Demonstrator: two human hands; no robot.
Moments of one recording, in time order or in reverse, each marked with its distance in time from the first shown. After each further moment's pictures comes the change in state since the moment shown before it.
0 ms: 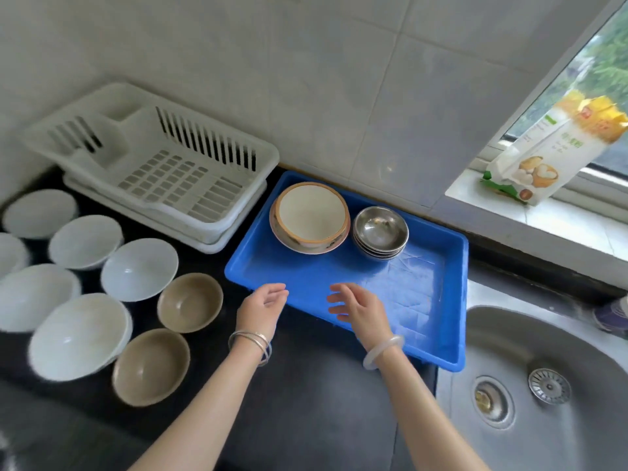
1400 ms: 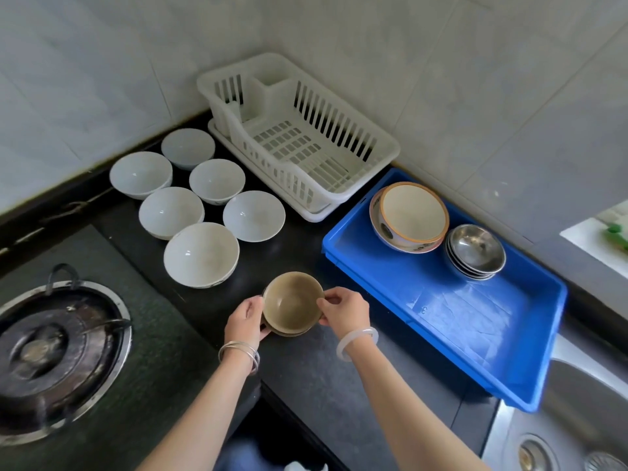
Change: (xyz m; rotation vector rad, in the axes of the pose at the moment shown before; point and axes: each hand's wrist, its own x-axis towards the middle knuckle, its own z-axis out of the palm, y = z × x) left_hand -0.049 -0.106 -0.114 -0.522 0.427 -0.316; right_hand -0.027 0.009 0.150 -0.372 -0.153 0.049
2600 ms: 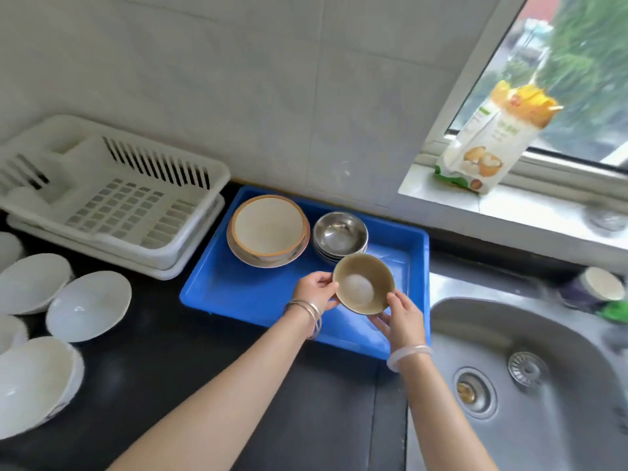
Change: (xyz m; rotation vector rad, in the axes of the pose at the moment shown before) left_hand -0.113 0.025 0.294 0.373 -0.707 0.051; right_hand -0.002 0.112 -0.231 0.969 0.563 0.141
